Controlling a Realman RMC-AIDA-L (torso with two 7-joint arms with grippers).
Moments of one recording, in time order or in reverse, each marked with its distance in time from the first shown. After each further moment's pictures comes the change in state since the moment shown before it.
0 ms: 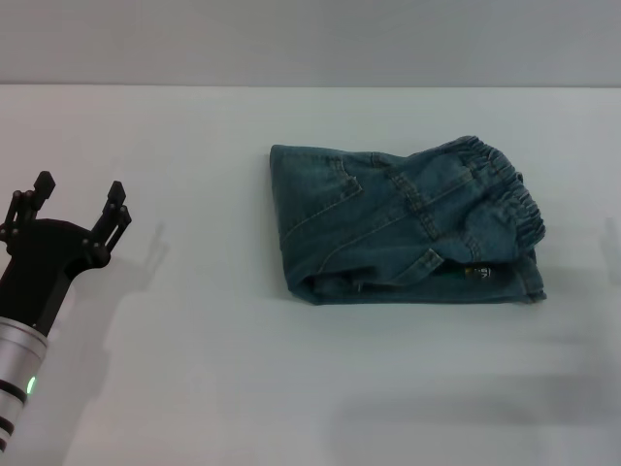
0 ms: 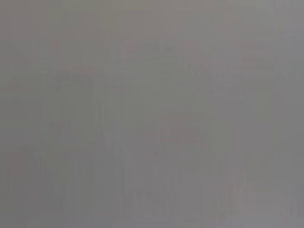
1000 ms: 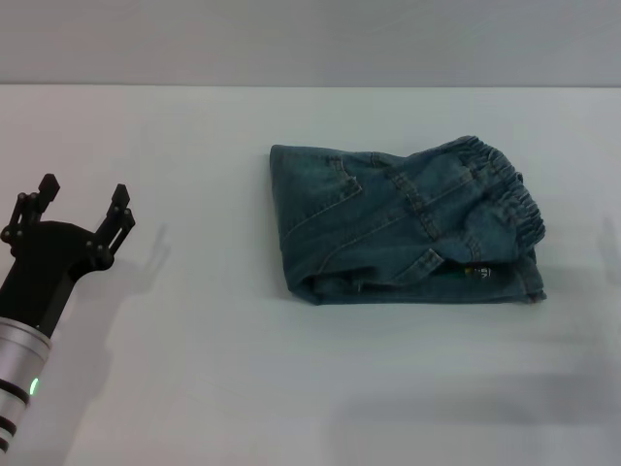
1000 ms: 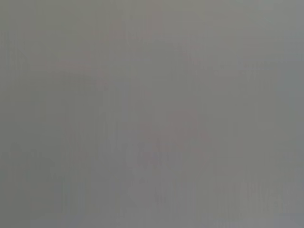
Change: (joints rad) left arm -0.002 0.000 0.006 0.000 0.000 -0.009 -0.001; right arm 0.006 -0.003 -0.012 -0.005 0.005 -0.008 0.004
